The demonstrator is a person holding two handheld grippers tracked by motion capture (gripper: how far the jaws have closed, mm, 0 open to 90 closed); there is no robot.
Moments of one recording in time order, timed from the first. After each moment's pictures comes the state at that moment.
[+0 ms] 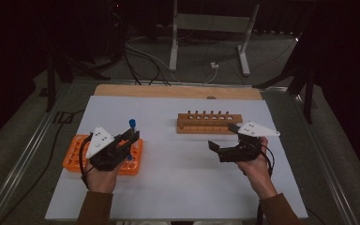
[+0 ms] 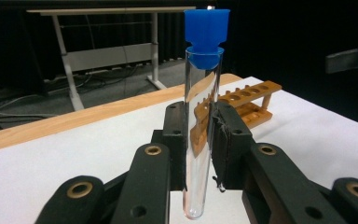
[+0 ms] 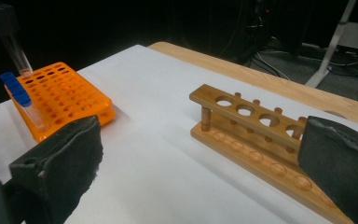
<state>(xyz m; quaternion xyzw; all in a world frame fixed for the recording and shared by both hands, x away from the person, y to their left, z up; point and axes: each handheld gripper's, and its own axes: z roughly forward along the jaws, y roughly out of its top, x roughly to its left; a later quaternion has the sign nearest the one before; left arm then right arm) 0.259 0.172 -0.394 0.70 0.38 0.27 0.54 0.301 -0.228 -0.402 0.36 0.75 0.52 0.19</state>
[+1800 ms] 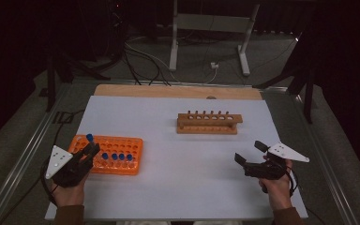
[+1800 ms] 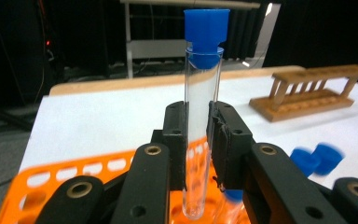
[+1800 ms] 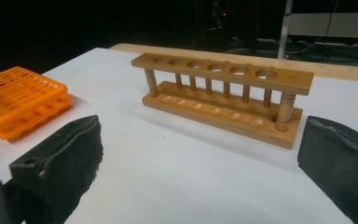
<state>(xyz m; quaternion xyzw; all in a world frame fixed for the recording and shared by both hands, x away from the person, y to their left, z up) 0.236 0.263 -0.457 0.65 0.47 0.31 0.51 0.267 -0.303 -0.452 0.43 0.70 0.53 0.22</state>
